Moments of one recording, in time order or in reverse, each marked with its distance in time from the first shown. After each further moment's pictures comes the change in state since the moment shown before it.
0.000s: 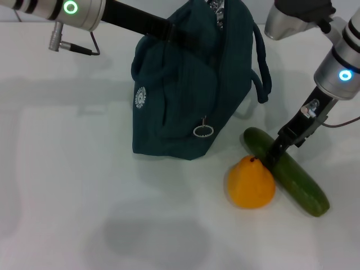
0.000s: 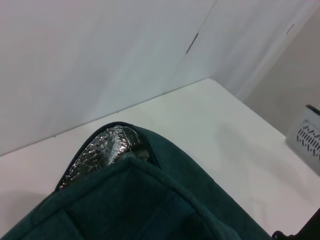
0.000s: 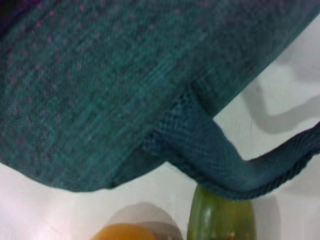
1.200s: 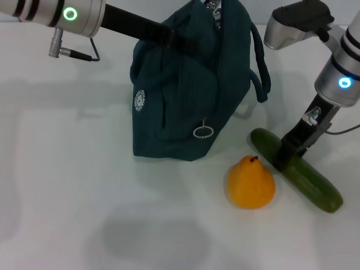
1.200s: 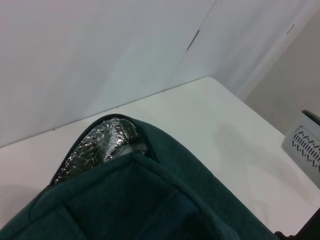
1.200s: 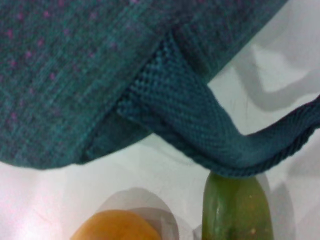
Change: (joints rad) left arm 0.015 -0.008 -0.002 -0.002 -0.002 0.001 0.003; right arm 0.012 0.000 -0.033 0.051 -0.003 0.016 0.021
